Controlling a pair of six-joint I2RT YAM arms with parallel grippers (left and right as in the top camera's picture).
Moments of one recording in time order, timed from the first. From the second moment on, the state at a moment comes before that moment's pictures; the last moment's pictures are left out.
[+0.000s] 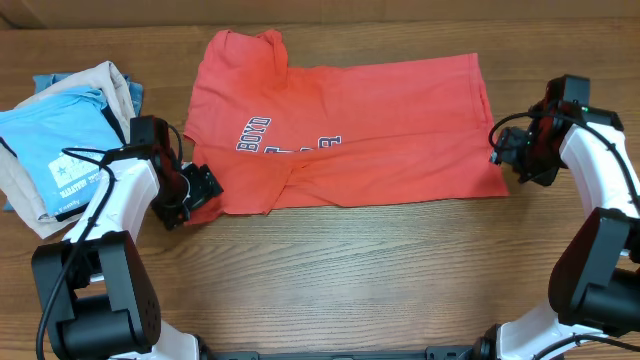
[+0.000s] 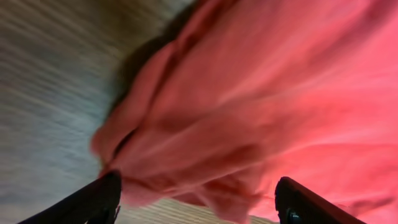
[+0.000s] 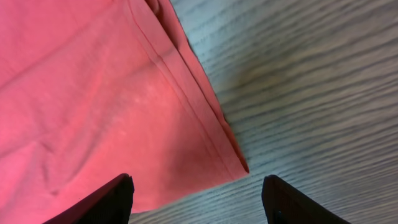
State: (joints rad) left arm 0.16 1.73 1.07 -0.83 0.16 -0.47; right arm -0.25 1.81 1.32 -0.90 -0.07 0.20
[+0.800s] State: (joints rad) left arm 0.15 1.73 1.07 -0.70 0.07 -0.44; right arm -0.25 1.81 1.26 -0.87 -0.07 0.22
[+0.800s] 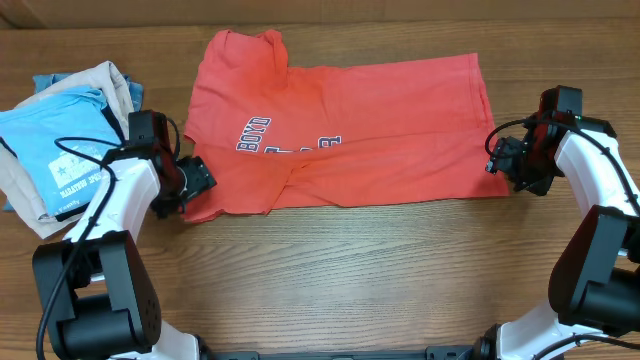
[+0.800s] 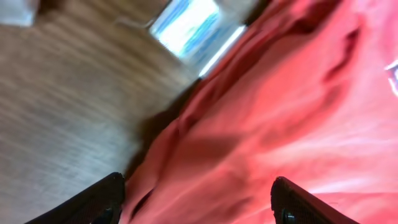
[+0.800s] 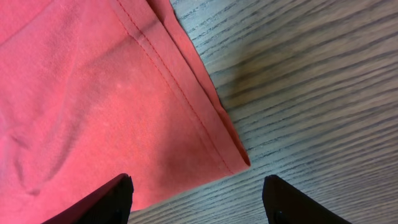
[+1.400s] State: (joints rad) left arm 0.15 1.73 1.11 -0.52 0.20 -0.36; right arm -0.25 1.81 1.26 -0.87 -0.07 0.22
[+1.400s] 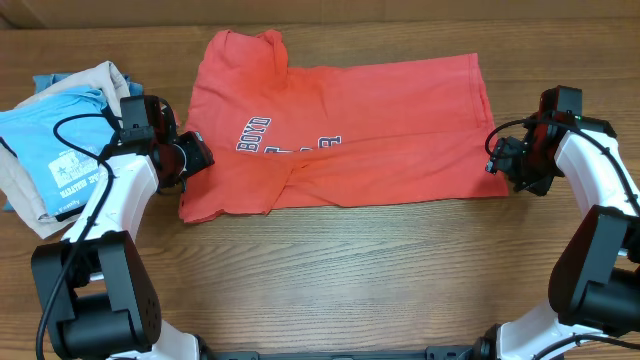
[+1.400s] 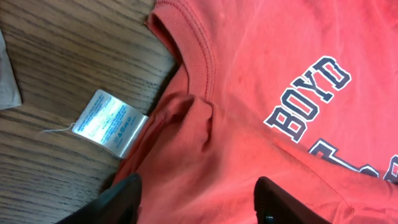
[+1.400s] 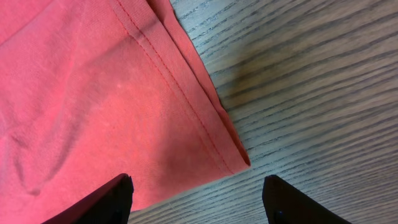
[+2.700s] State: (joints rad) left arm 0.15 1.82 1.10 -0.28 0.25 -0.40; right arm -0.25 1.81 1.26 -0.87 -0.07 0.22
